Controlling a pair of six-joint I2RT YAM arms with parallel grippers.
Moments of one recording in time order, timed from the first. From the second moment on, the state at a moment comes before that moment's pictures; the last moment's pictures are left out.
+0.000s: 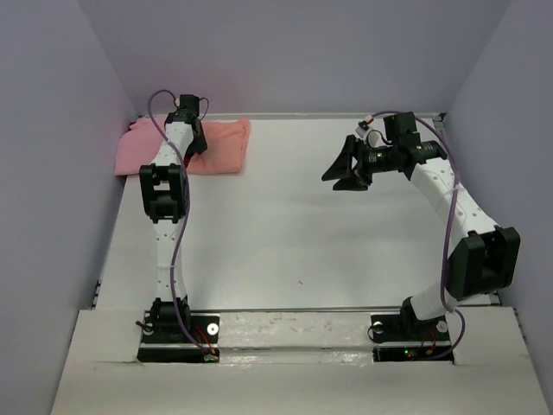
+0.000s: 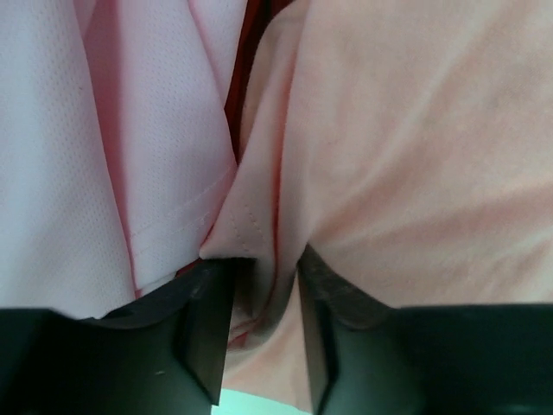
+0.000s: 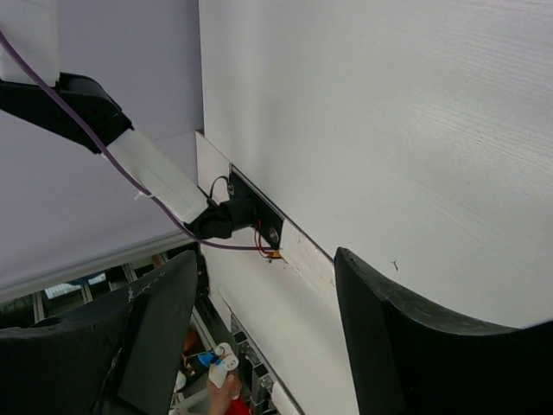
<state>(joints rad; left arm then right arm) -0.02 2.52 2.31 -0.79 -0.21 -0.25 0.20 1.54 1.42 -0.75 -0.87 0.57</state>
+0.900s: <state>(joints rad) -0.02 2.37 2.20 -0.64 -0.03 -0.31 0.20 1.55 1.42 -0.75 -0.88 0.57</state>
